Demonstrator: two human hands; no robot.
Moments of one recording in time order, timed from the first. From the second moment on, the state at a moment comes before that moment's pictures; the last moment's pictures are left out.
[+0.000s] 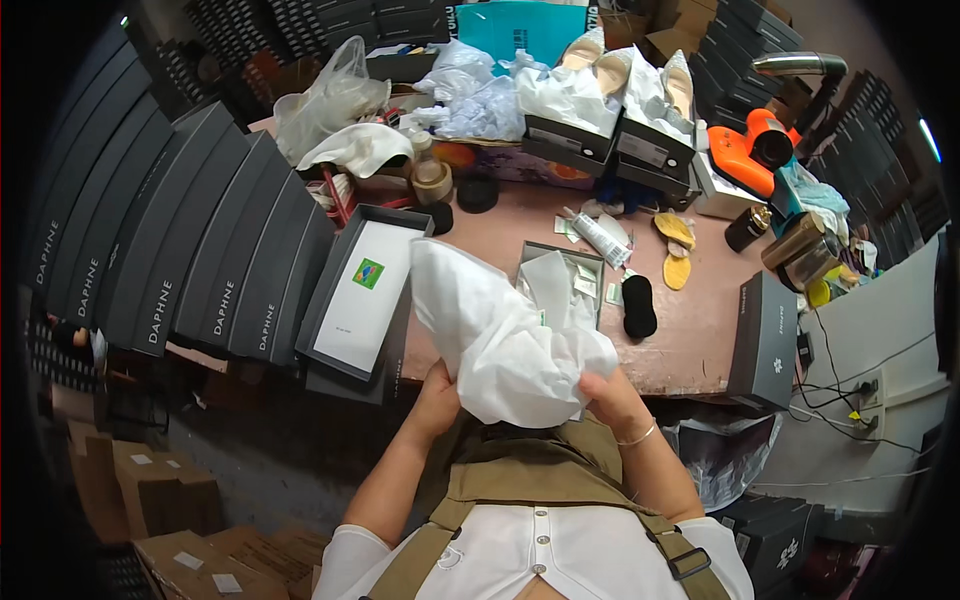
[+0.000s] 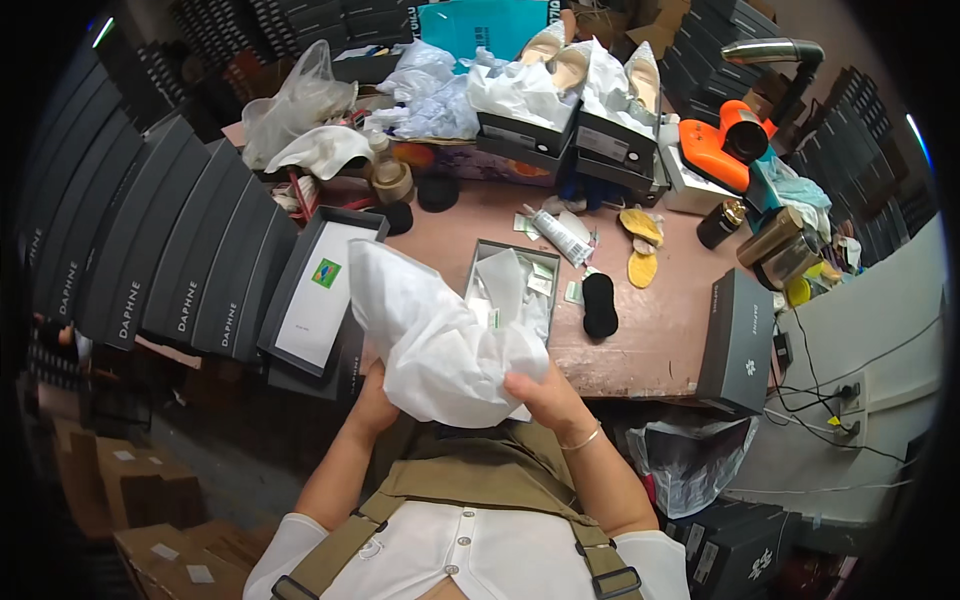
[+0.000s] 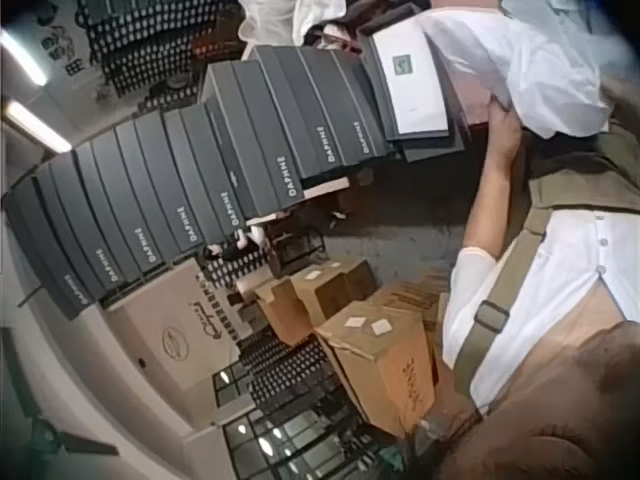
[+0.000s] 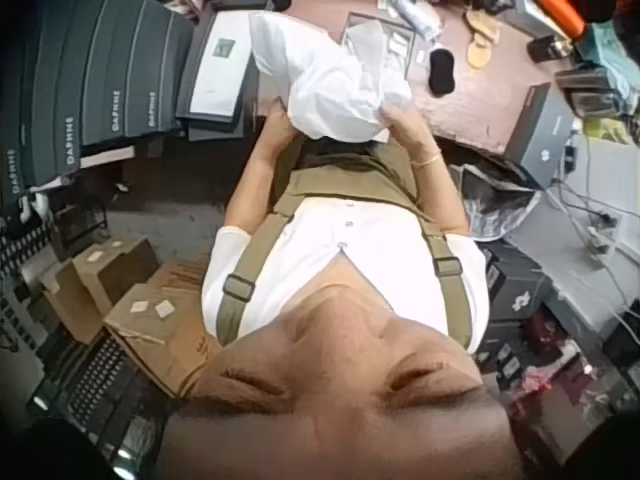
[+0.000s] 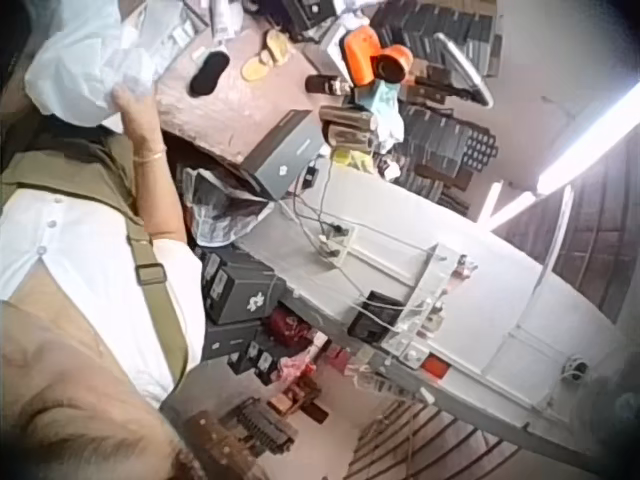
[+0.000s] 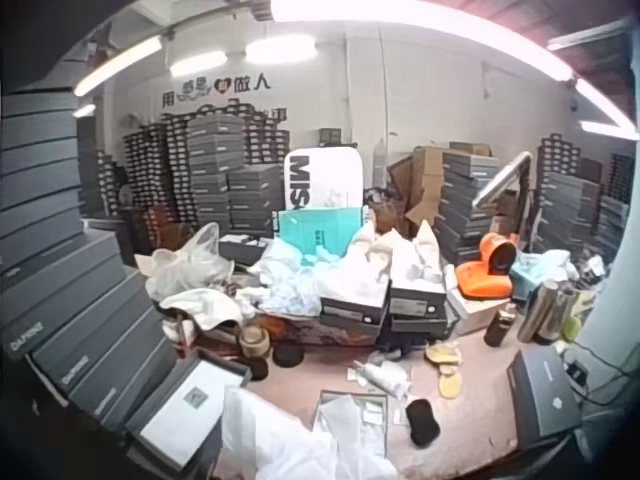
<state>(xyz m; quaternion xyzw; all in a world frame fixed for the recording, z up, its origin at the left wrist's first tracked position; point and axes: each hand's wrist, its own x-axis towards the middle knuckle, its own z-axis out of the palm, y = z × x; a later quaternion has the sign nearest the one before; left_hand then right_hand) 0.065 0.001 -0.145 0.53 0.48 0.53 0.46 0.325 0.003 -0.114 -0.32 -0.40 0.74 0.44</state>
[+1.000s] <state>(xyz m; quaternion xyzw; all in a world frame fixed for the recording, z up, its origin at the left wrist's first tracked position) 0.141 -0.030 -0.137 -0.02 0.28 0.52 0.81 0.283 0.032 -0.093 -0.29 -0.94 0.11 0.17</state>
